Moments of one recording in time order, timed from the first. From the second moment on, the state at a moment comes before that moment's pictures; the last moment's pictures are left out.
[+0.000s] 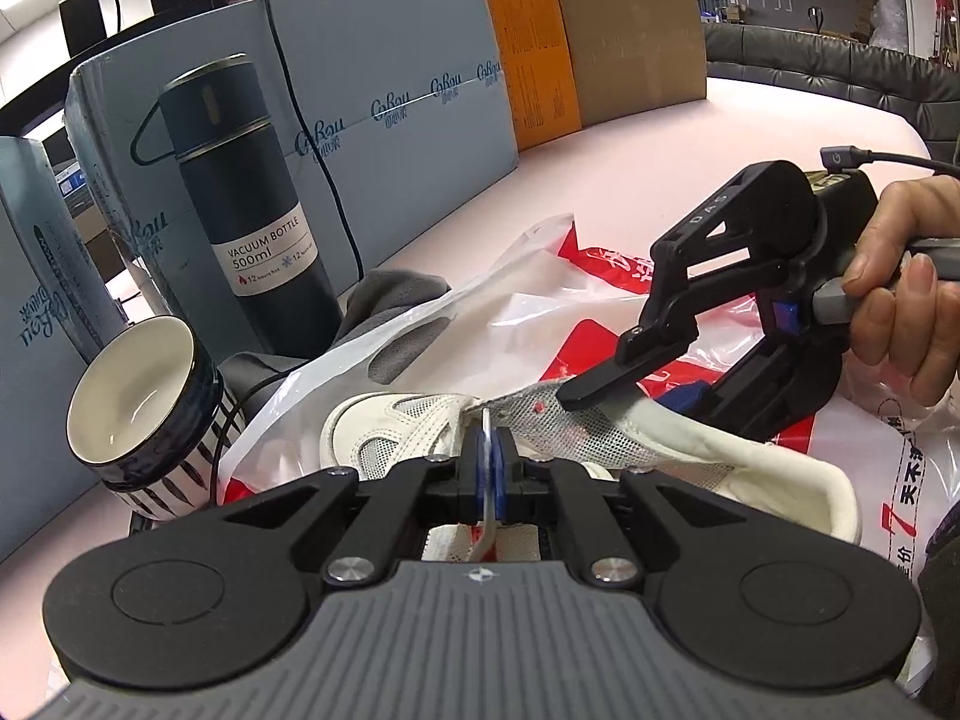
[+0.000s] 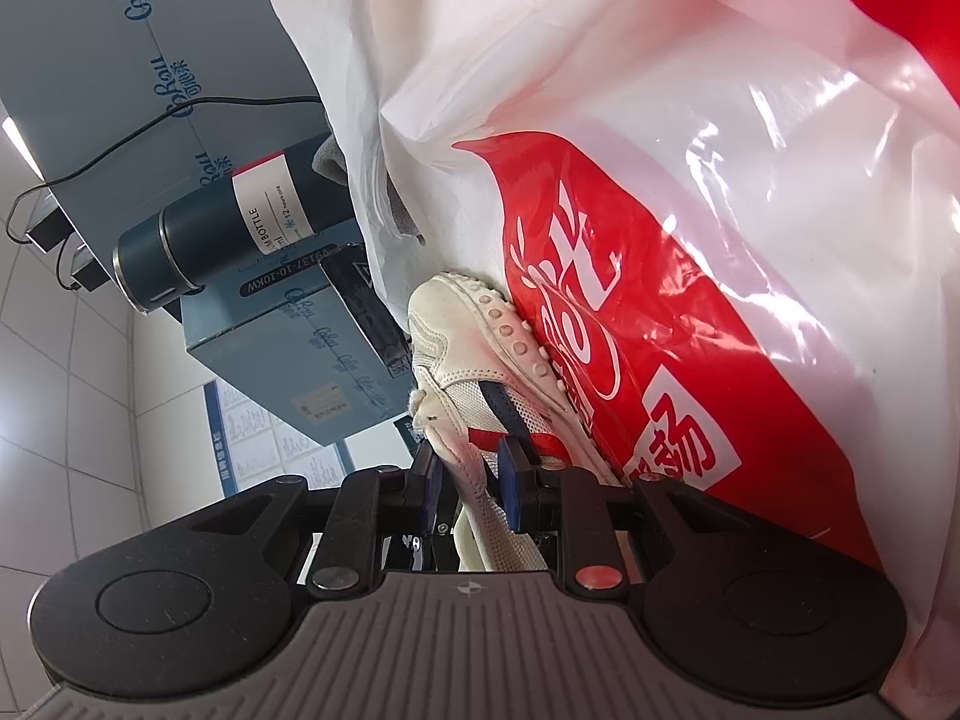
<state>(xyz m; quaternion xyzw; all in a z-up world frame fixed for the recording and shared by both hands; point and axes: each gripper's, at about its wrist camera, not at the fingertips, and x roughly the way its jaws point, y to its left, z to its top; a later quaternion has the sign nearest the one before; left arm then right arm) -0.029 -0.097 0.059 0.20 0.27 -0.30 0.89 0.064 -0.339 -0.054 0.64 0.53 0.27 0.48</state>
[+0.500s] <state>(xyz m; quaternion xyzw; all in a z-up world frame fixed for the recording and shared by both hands) -0.031 -0.100 0.059 0.21 0.28 -0.32 0.88 0.069 -0.334 -0.042 0.61 0.53 0.28 0.51</state>
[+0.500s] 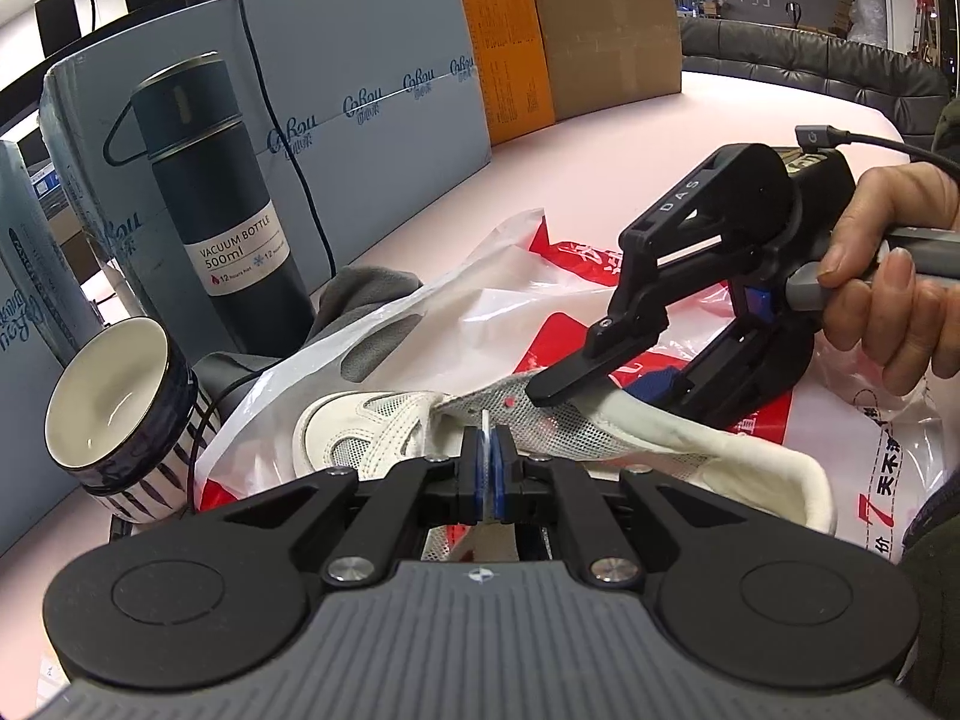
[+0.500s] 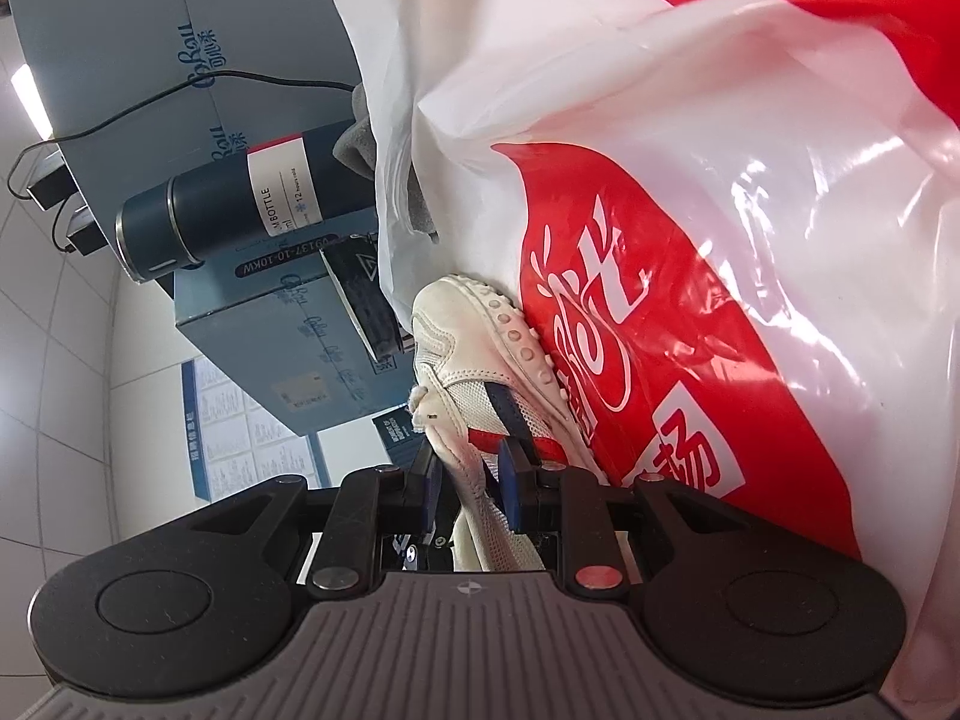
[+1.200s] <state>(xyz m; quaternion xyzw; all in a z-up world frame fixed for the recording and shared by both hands) -0.028 -0.103 0.057 0.20 0.29 -0.30 0.89 0.078 -0.327 -0.005 0.51 0.52 0.30 0.62</state>
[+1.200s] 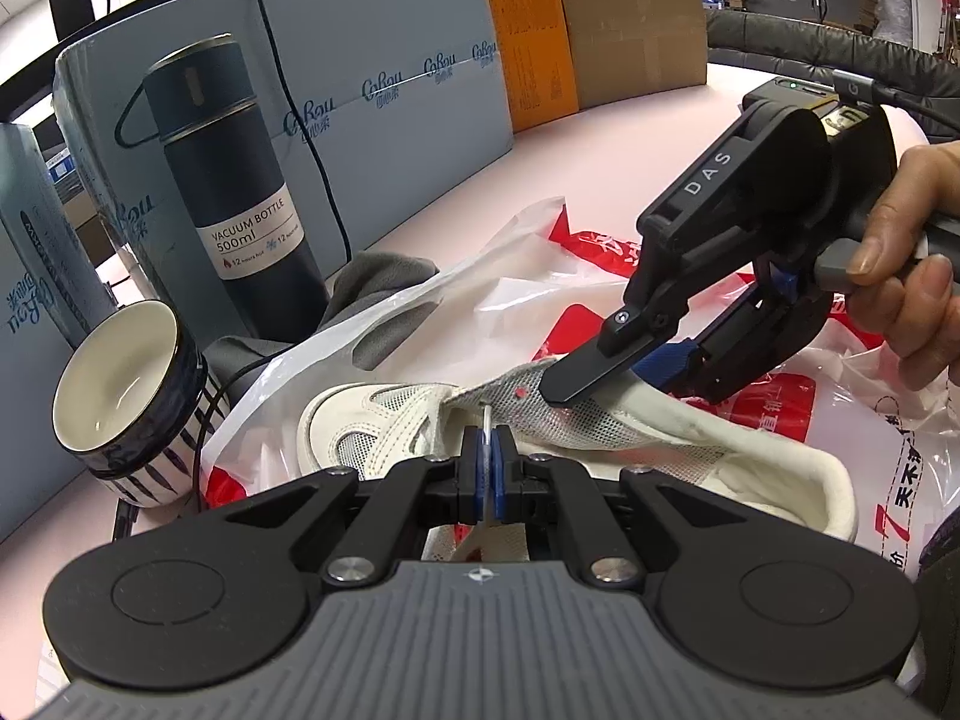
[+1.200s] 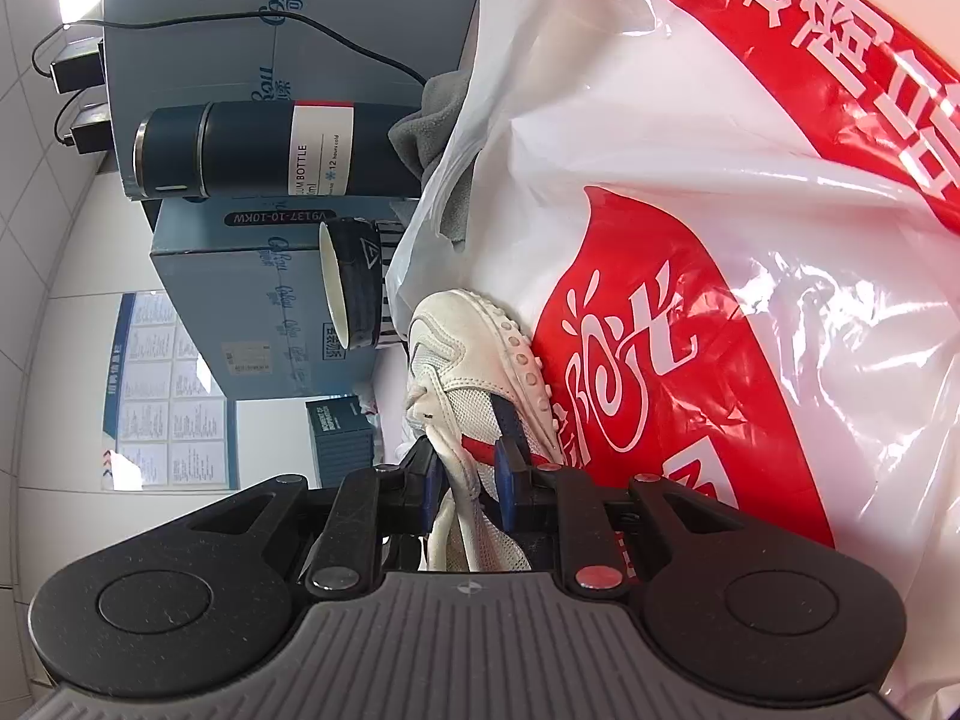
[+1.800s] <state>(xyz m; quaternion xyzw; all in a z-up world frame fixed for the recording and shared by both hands) -0.031 -0.101 0.059 0.17 0.28 -0.28 0.90 0.069 -0.339 -0.014 0.52 0.52 0.30 0.61</state>
